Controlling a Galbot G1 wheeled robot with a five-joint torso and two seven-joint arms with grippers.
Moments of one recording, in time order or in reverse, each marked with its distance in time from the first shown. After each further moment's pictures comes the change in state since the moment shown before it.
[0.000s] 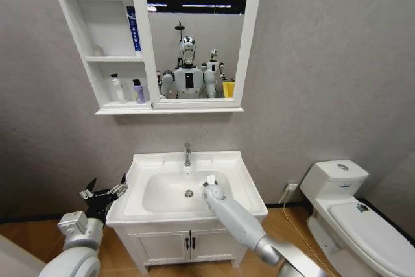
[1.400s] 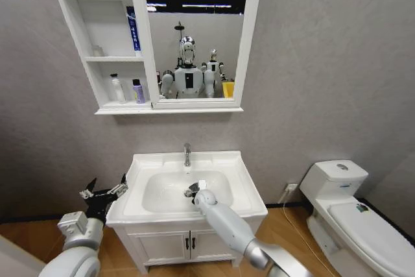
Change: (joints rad) left arm 0.000 0.000 0.000 0.000 0.000 0.000 0.000; right arm -0.016 0.185 0.002 -0.220 -0.087 0.162 -0.327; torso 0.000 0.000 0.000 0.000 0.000
